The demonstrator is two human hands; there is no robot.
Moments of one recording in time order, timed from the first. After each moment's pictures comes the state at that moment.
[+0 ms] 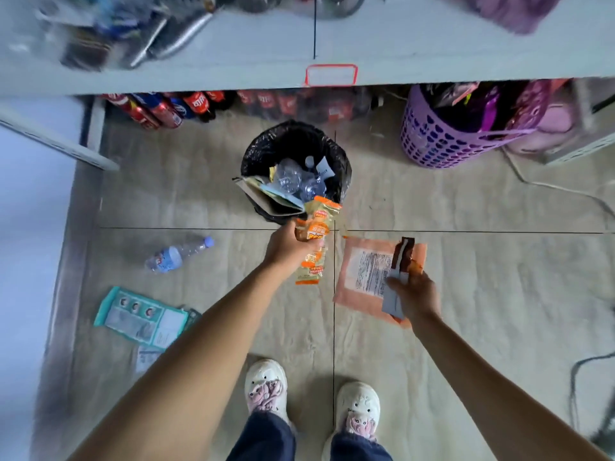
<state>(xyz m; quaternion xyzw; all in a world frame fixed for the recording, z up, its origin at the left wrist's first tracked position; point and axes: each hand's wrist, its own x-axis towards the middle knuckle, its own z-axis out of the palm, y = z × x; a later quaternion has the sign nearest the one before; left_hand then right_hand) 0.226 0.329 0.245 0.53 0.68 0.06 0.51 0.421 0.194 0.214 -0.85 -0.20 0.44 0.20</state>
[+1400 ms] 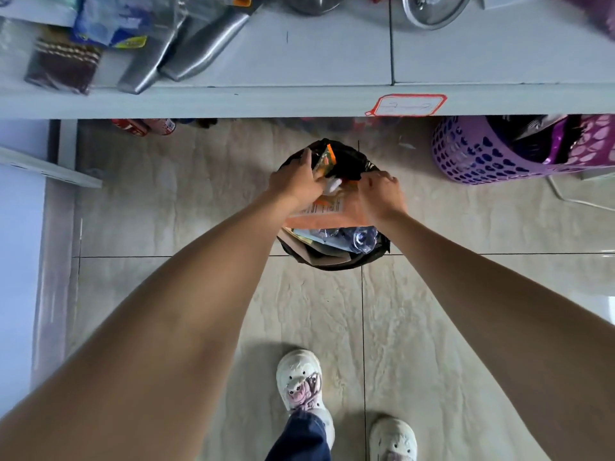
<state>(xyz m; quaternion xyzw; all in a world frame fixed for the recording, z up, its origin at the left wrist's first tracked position) 0.206 0.562 0.189 0.75 0.56 -0.14 0.32 0.345 0.483 0.196 -0.84 -0.41 0.35 0.11</state>
